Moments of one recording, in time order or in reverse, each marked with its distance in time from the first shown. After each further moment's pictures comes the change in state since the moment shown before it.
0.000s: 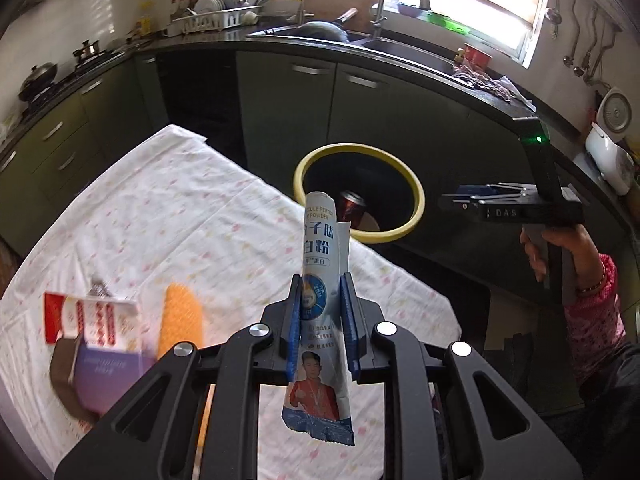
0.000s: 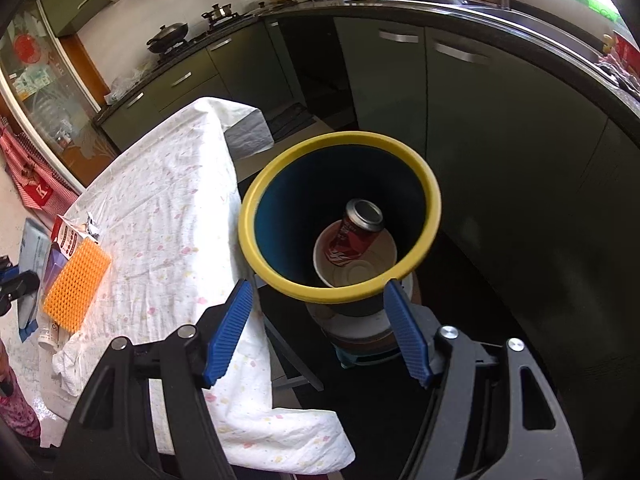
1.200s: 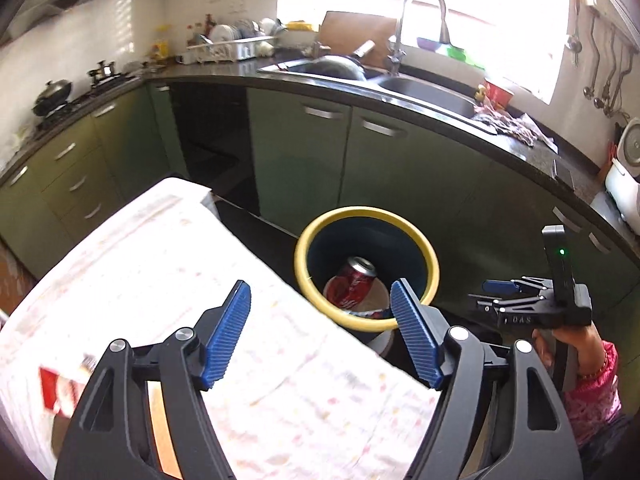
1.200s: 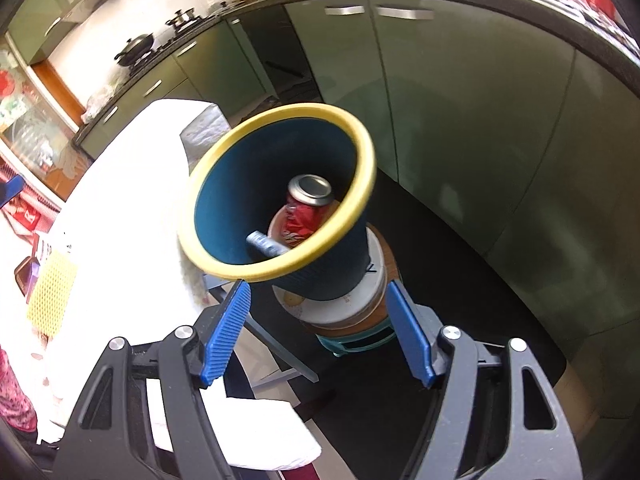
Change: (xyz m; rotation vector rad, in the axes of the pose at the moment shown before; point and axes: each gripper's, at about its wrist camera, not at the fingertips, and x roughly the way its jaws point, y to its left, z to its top) left arm 0.024 -0.017 0.060 -0.059 -0.141 0.097; right arm 0.022 -0.056 -0.017 0.097 0.038 -0.005
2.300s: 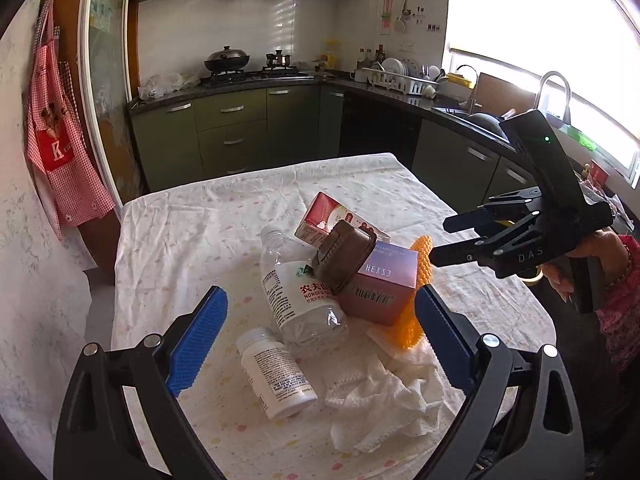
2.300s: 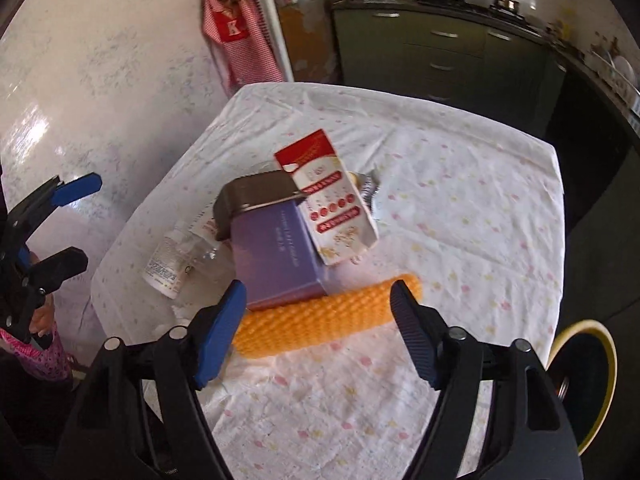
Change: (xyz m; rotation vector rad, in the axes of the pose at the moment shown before) left arm -0.198 0.159 -0.200 -0.333 -0.134 0.372; right arm 0.022 0.403 -0.010 -0.889 0.189 0.403
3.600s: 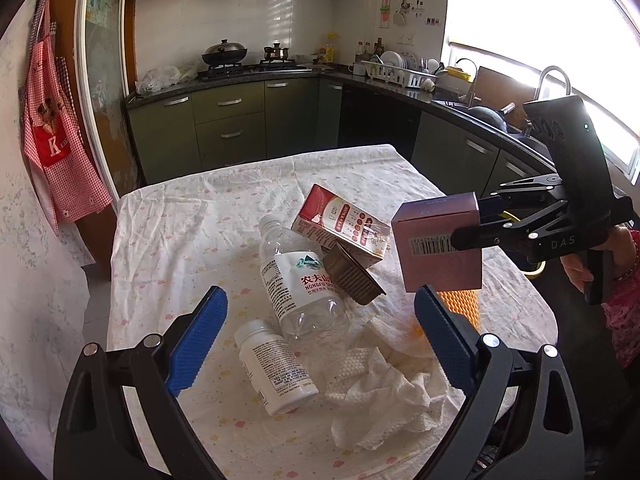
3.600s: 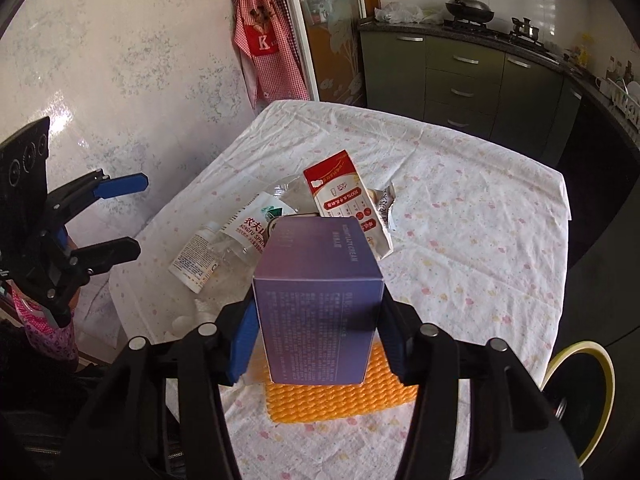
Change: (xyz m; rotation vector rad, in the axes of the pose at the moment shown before) left arm 0.010 -0.004 -0.007 0.004 0.023 -0.008; right arm -0.032 0.001 -0.013 -0.036 -0.096 0.050
